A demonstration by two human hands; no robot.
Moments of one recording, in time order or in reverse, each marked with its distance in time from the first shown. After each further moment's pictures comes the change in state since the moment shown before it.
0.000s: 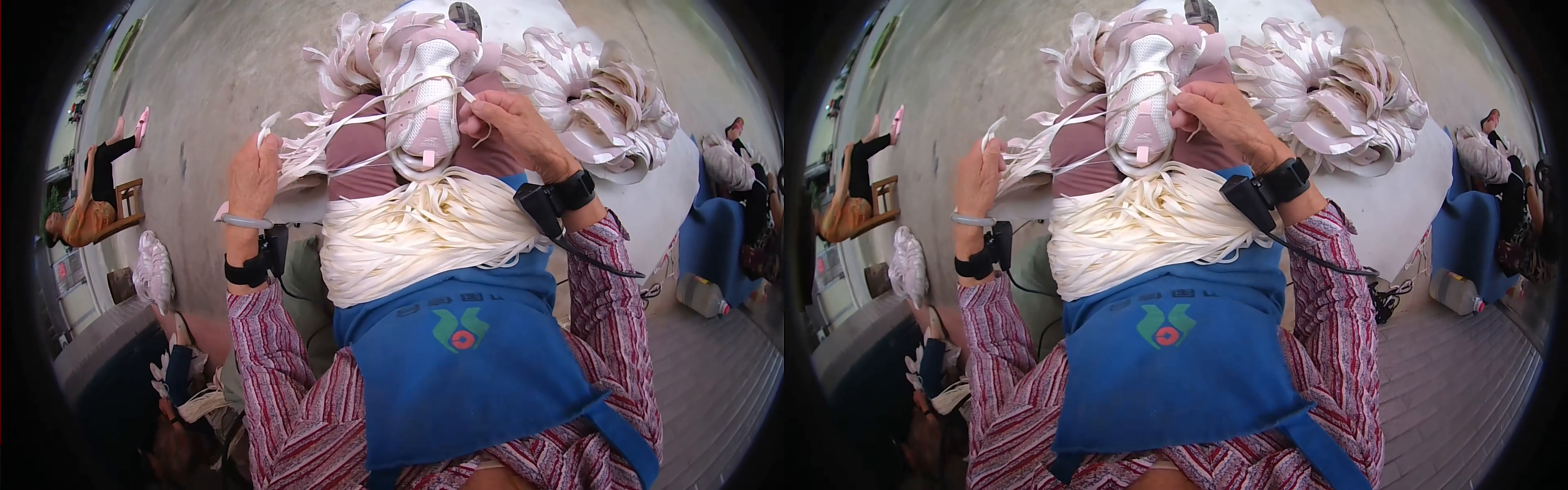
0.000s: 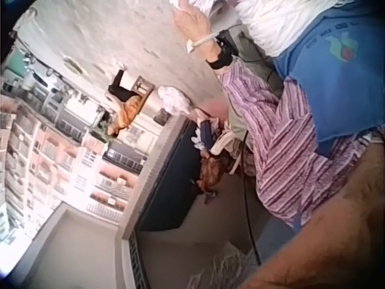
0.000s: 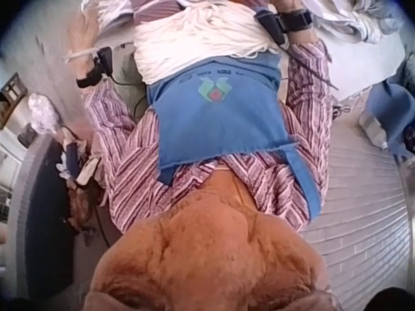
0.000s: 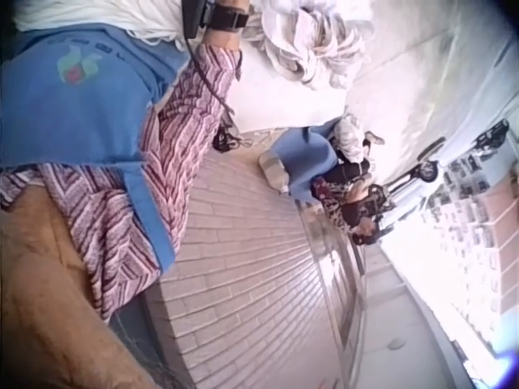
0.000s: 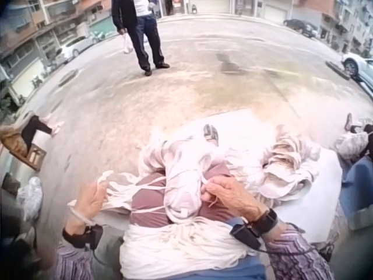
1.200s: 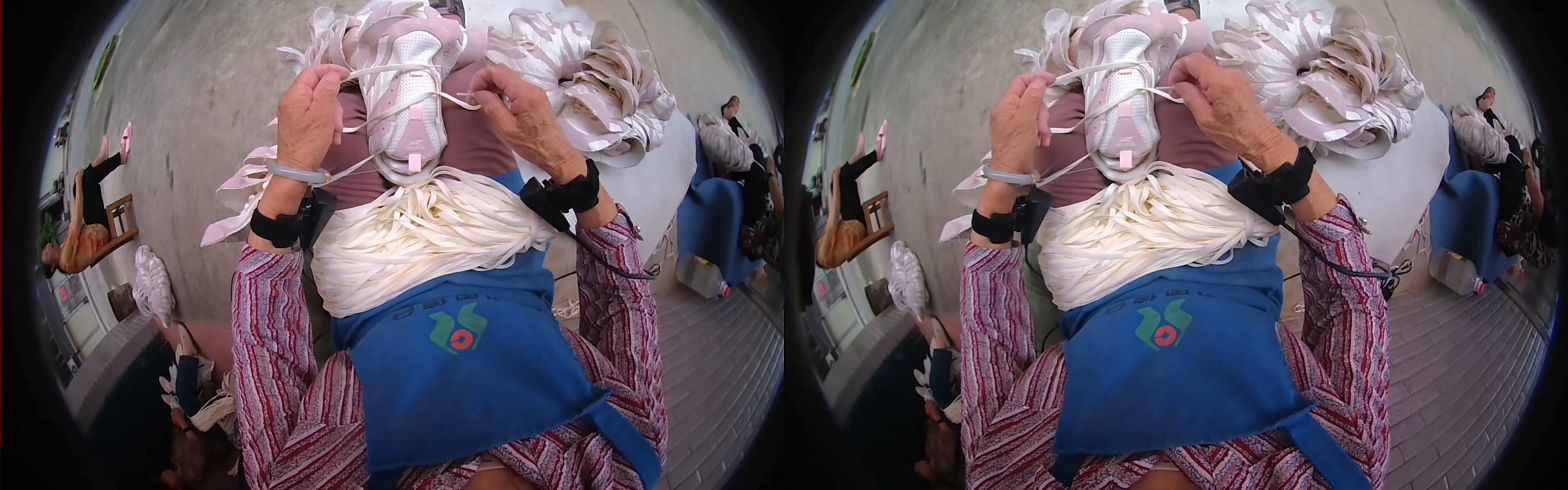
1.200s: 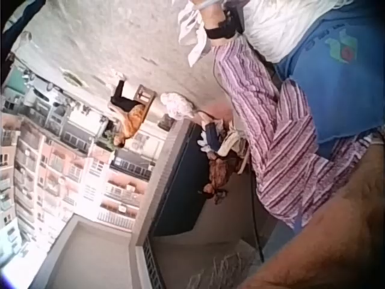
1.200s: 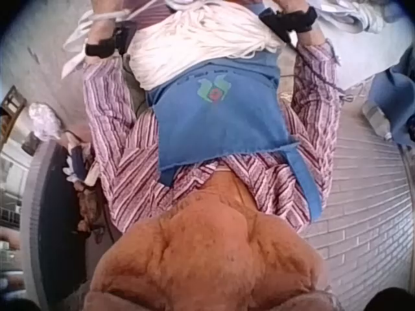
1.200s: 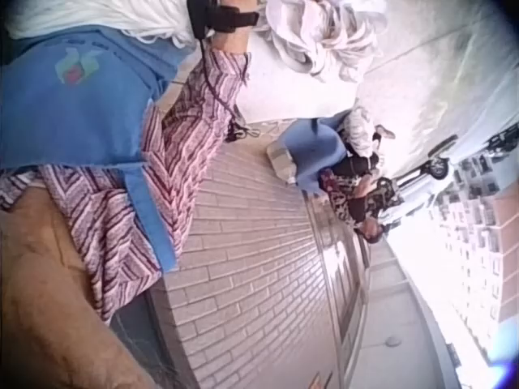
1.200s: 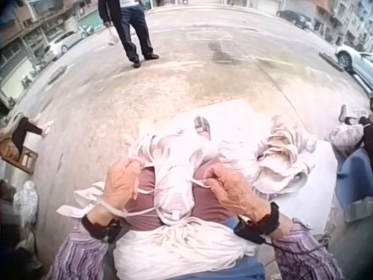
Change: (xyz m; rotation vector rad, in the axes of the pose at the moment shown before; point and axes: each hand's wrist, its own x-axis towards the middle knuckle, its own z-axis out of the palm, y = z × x) left_hand 0.049 0.089 0.067 -0.764 -0.136 -0.100; right_hand -0.005 -0.014 -0.003 -0.820 0.201 -0.485
